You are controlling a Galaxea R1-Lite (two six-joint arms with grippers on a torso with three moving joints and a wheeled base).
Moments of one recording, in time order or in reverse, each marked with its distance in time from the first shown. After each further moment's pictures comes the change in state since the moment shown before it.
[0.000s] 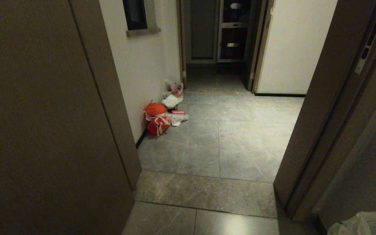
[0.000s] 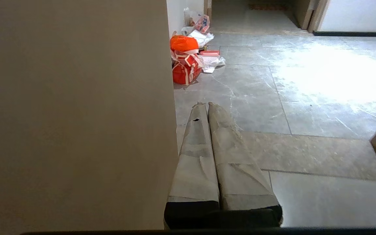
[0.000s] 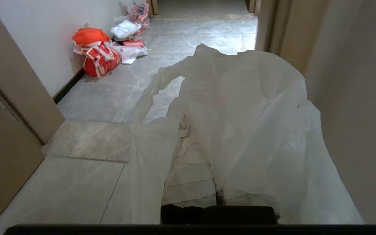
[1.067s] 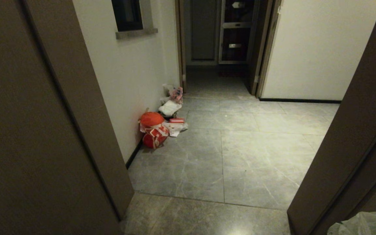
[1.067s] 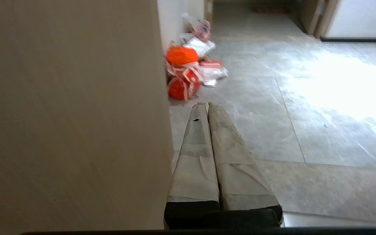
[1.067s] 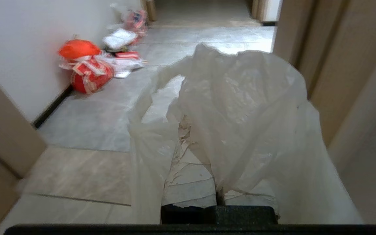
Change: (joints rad) left arm 0.000 0.000 0.000 -0.002 -0.001 0.002; right arm 0.001 0.000 0.000 0.000 -0.001 0.000
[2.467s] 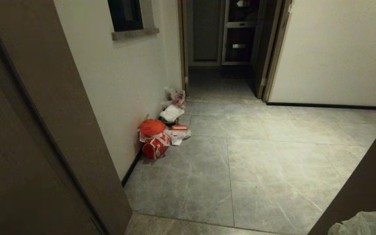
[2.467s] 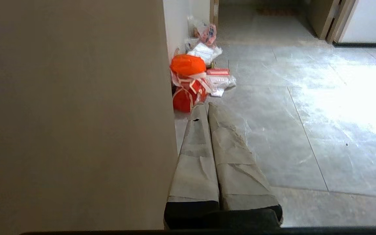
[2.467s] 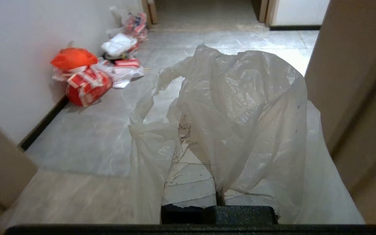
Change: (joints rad) left arm 0.000 0.000 0.000 0.001 0.000 0.001; right arm -0.001 0.000 0.000 0.000 0.000 0.000
